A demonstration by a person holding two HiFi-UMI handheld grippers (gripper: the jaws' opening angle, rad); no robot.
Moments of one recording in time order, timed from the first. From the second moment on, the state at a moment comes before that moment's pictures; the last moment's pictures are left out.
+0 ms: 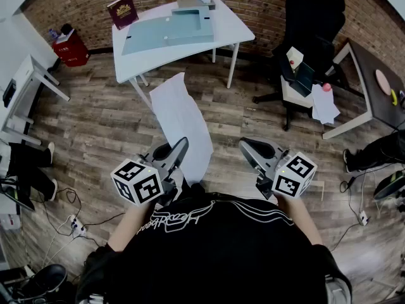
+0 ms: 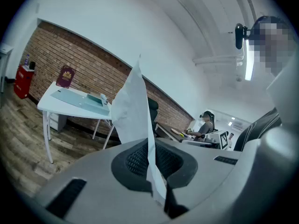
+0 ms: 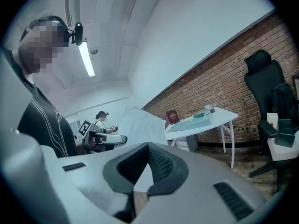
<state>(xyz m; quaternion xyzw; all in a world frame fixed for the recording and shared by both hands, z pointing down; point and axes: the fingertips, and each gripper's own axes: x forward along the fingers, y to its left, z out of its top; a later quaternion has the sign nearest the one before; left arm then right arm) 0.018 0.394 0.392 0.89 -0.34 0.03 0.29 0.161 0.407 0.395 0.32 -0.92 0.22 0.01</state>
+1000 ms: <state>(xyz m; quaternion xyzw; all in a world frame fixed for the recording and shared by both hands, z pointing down) -0.075 0.234 0.408 0.90 -0.34 0.08 0.27 0.069 0.245 0.413 0.33 -0.91 0.26 0.01</state>
